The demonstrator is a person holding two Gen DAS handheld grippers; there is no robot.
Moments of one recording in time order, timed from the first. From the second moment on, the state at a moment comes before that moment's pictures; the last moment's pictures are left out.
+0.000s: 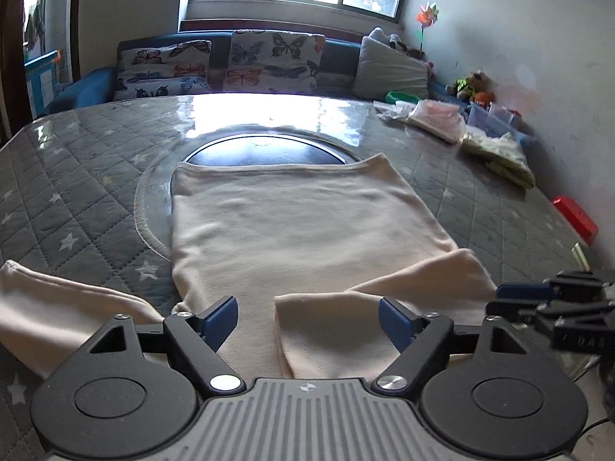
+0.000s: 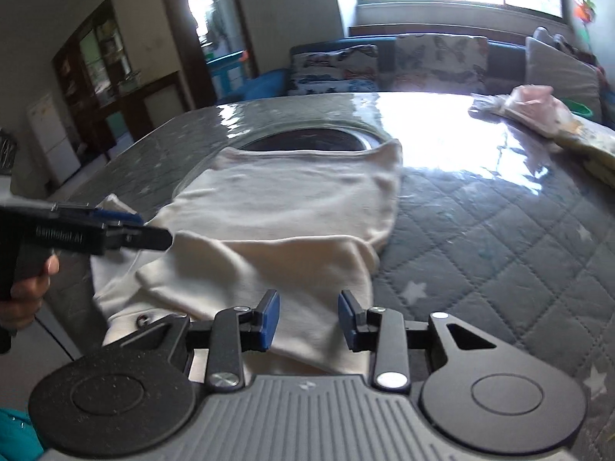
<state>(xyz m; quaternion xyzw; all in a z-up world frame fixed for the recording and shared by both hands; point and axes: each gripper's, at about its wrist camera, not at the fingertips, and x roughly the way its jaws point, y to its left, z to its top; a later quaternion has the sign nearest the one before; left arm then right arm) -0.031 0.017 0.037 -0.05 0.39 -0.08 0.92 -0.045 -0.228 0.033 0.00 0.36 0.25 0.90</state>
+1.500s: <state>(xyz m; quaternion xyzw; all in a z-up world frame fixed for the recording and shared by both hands) -0.059 0.001 0.106 -0.06 0.32 -0.14 0.94 -0.085 -0.242 0.012 -0.08 0.34 0.19 0.92</state>
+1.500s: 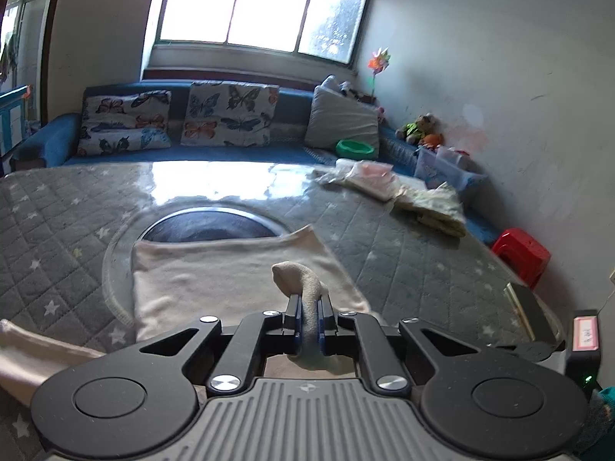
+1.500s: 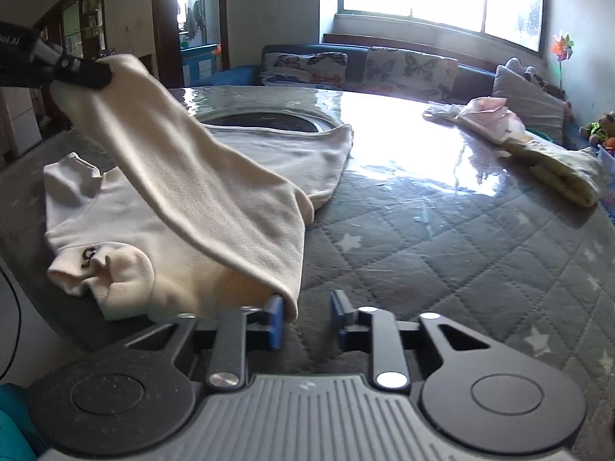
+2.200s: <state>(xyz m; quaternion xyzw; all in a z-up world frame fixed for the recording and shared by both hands) -0.054 0.028 0.037 -0.04 0.41 -0.08 0.91 -0.076 -0.227 0.048 -0.11 0.32 0.23 0.91</state>
